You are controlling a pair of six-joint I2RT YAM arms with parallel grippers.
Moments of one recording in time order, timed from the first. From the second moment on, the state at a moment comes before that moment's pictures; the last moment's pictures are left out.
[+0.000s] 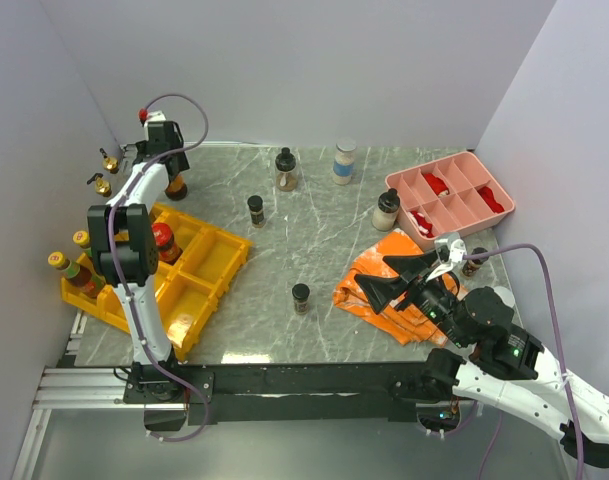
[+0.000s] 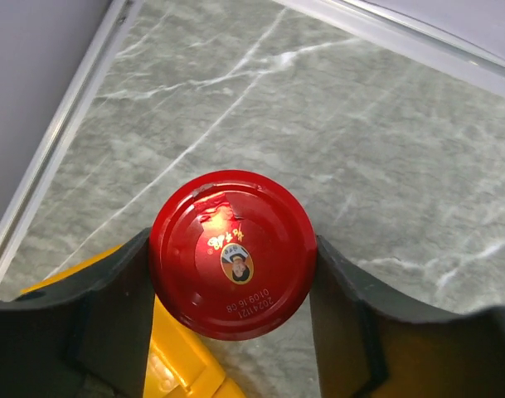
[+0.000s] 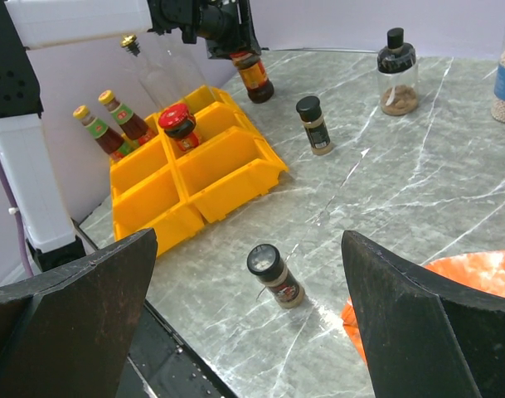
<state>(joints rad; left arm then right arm) 0.03 2.08 1.71 -0.26 -0.35 -0.24 1.02 0.35 0.68 -0.30 0.32 0.37</state>
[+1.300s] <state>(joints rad) -0.10 1.60 1.35 -0.35 -0.26 -0.25 1.02 0.29 0.68 -0.32 0.29 0.41</state>
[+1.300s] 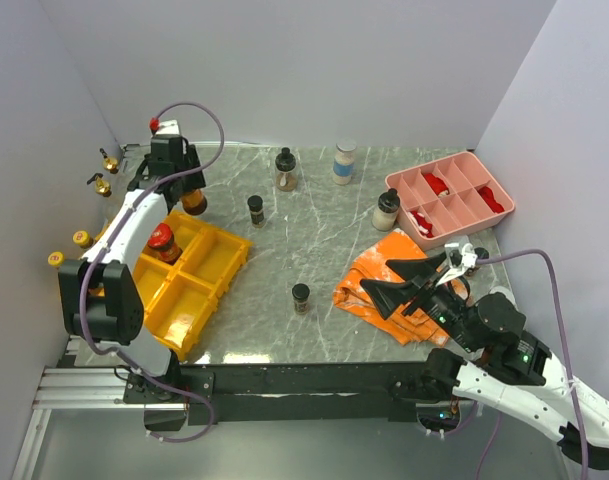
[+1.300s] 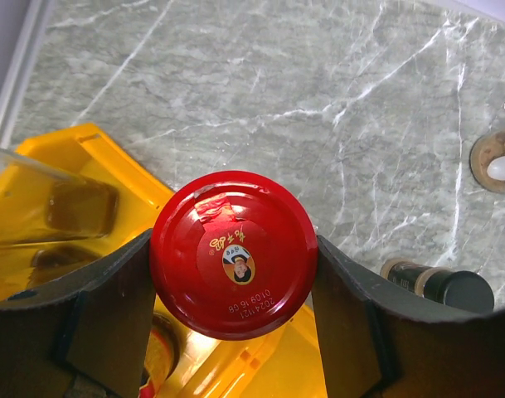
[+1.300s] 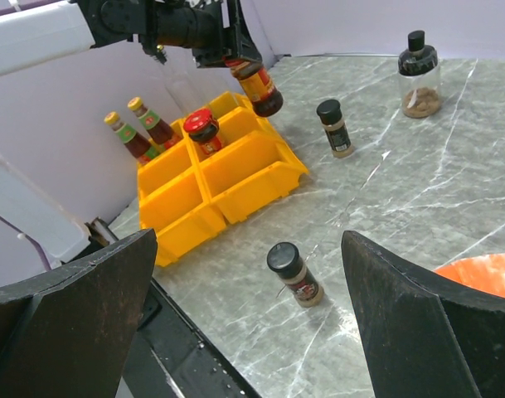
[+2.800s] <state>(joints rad) -0.10 1.44 1.07 -0.35 -0.40 -0.33 1.02 0.23 0.68 -0.35 0.24 0.44</state>
